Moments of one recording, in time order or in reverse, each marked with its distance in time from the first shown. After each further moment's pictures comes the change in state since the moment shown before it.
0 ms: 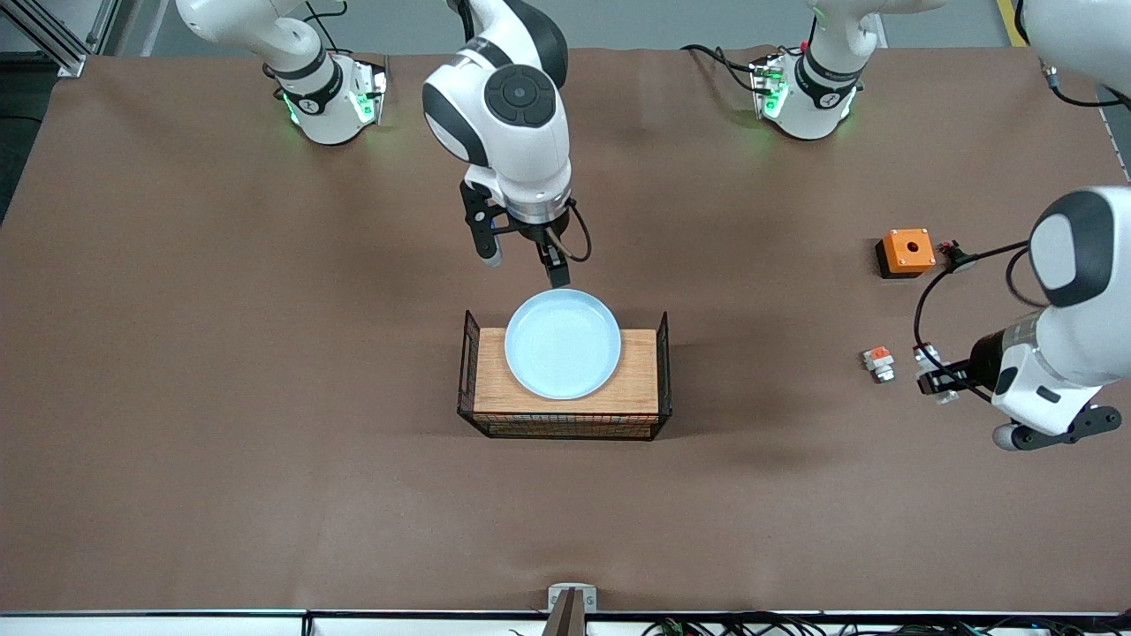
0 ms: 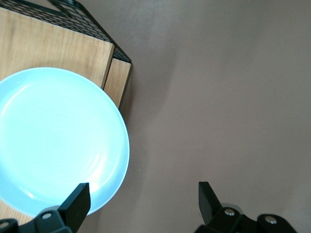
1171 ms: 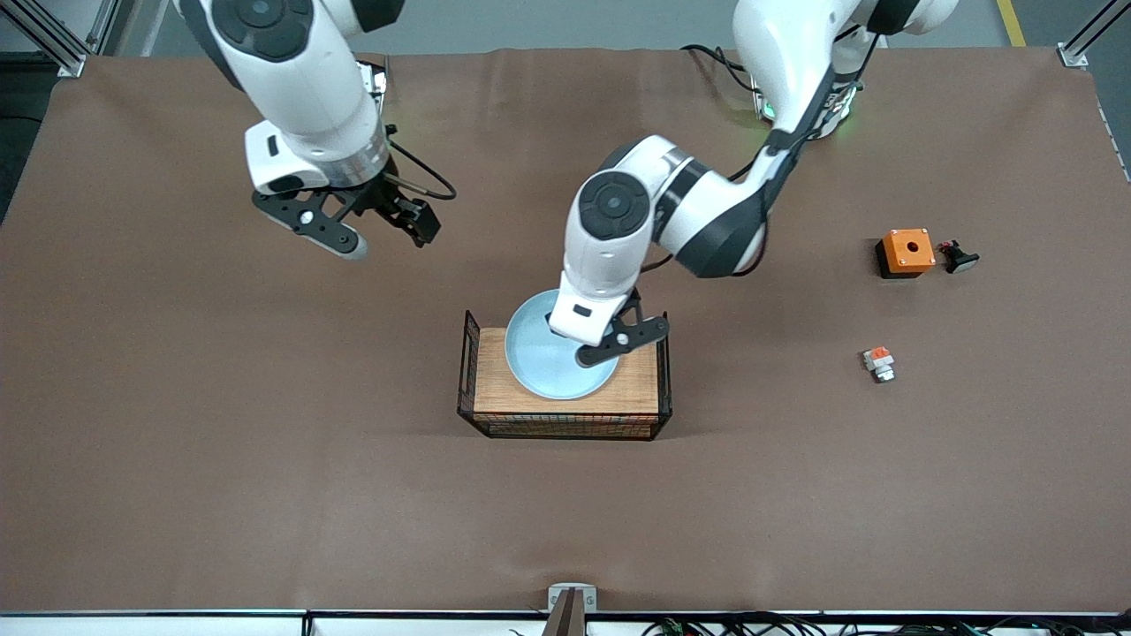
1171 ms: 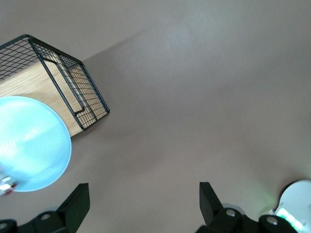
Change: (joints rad) left arm -0.676 0.187 -0.011 0.301 -0.029 -0.003 -0.891; right arm -0.234 -0.274 0.006 0.002 0.001 -0.384 -0.975
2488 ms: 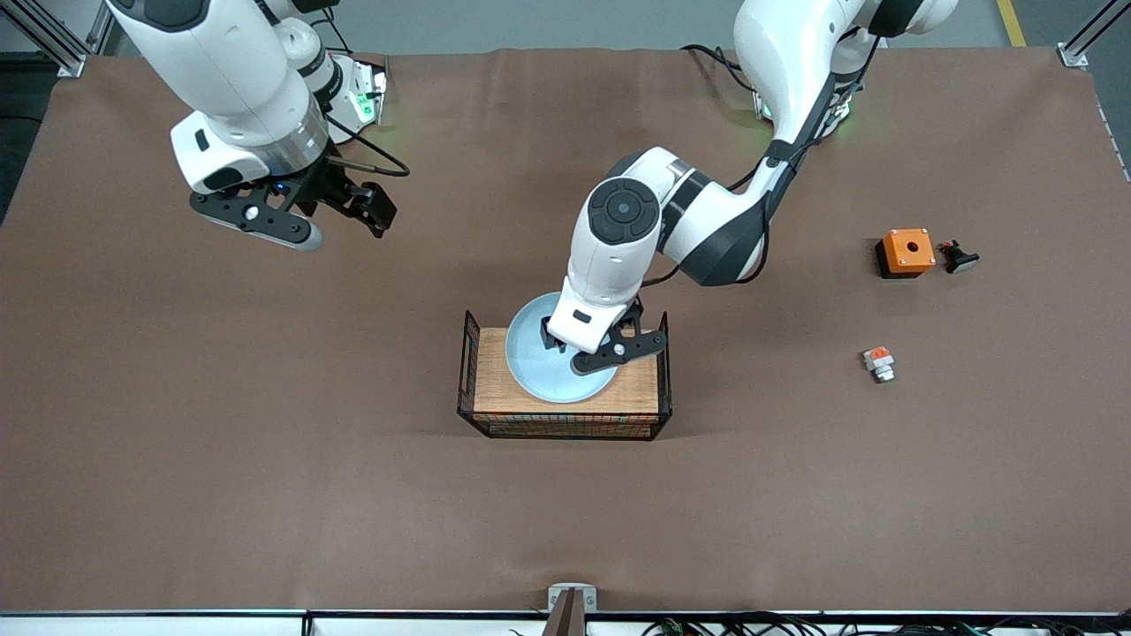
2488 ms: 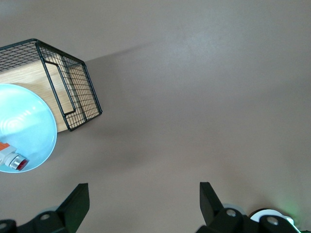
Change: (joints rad) left arm -0.016 0.051 -0.008 -0.040 0.001 0.112 0.088; right arm -0.100 -0.065 0.000 0.000 0.000 -0.046 -0.331
